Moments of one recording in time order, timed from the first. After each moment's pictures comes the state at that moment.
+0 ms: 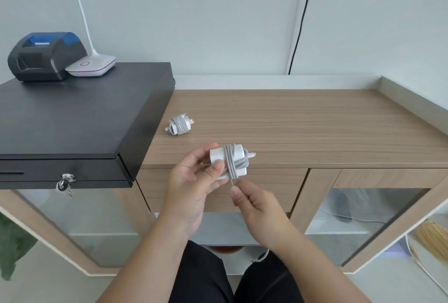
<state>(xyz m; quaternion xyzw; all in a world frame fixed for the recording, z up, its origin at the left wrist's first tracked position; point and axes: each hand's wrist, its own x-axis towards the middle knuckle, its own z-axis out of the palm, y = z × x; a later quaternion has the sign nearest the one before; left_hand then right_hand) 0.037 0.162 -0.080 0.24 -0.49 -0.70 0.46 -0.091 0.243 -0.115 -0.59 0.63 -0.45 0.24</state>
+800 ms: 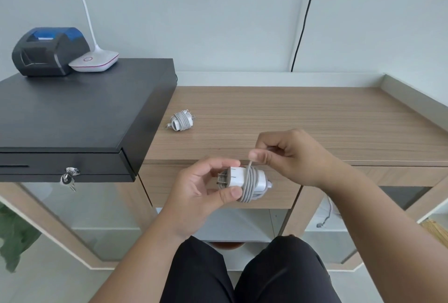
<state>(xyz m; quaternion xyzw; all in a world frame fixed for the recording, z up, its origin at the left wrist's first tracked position) 0.055 0.173 -0.081 0.17 -0.67 -0.60 0.39 -0.157 0.228 -0.026 -0.74 0.57 -0.35 0.12</state>
